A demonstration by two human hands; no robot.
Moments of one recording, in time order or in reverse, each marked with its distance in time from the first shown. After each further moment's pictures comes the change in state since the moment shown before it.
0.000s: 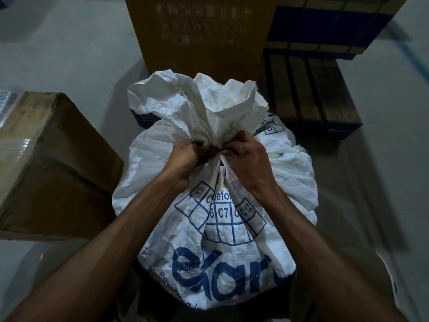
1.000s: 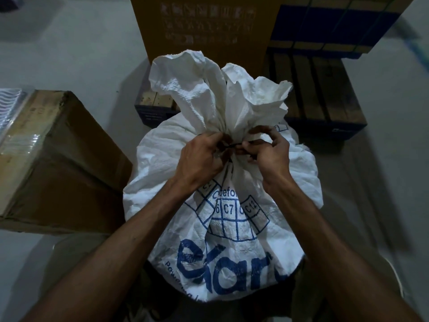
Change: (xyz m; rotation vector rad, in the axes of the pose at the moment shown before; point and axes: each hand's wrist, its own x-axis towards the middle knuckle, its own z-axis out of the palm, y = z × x) left_hand -0.004 -0.008 0.007 1.044 -0.003 0.889; right_hand -0.001 -0.005 -0.038 1.090 0.128 0.818
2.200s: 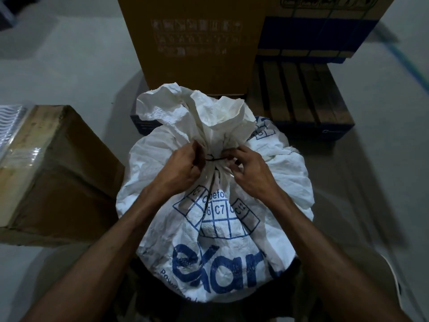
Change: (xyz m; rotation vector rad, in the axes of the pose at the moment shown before) left_hand -0.010 -0.024 -0.027 -0.004 -0.257 -0.099; right_hand 0.004 0.034 -0.015 -1.011 -0.289 -0.615
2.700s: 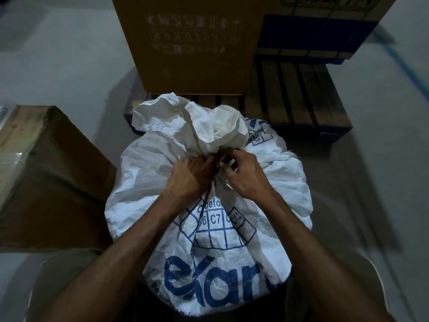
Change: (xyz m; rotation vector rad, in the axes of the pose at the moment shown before) left_hand 0.017 0.003 0.045 0.536 0.081 0.216; right_hand 0.019 -0.006 -0.001 0.071 -0.061 0.155
